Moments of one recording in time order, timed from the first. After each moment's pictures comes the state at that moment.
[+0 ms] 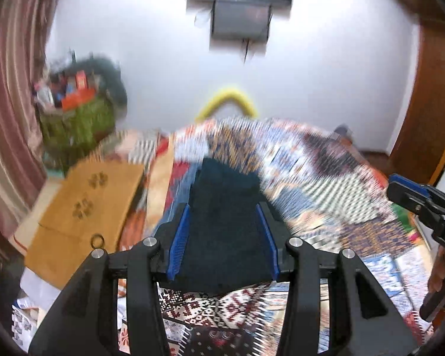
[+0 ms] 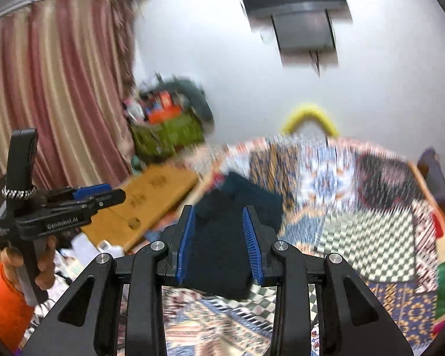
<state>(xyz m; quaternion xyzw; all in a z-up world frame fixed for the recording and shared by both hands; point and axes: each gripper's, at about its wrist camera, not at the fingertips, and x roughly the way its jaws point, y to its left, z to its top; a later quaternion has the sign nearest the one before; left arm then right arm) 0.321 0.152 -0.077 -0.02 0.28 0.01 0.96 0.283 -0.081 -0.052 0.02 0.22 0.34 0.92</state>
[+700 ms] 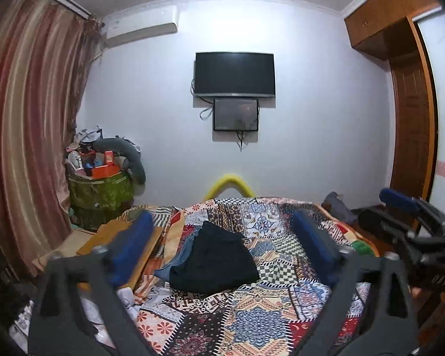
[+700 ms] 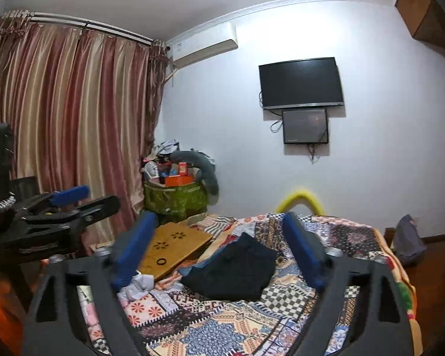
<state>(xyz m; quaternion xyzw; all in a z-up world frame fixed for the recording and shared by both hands) 0.066 0.075 0.005 -0.01 0.08 0.04 1.00 0.093 -0.107 0.010 0.00 0.05 0.30 0.95</state>
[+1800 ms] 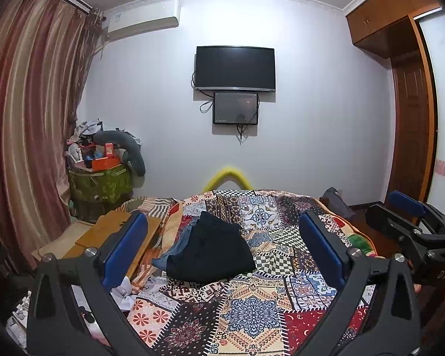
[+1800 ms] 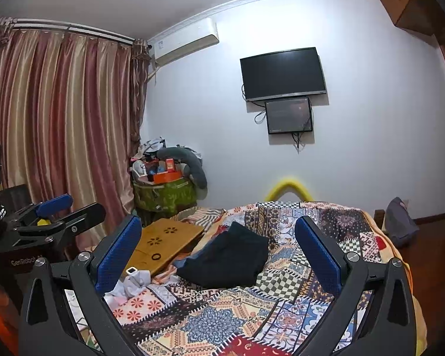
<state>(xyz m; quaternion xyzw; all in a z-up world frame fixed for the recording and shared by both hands) 0.065 0.066 -0.012 -0.01 0.10 0.04 0.99 0.085 -0.124 -0.005 0.03 0.08 0.28 0.96</state>
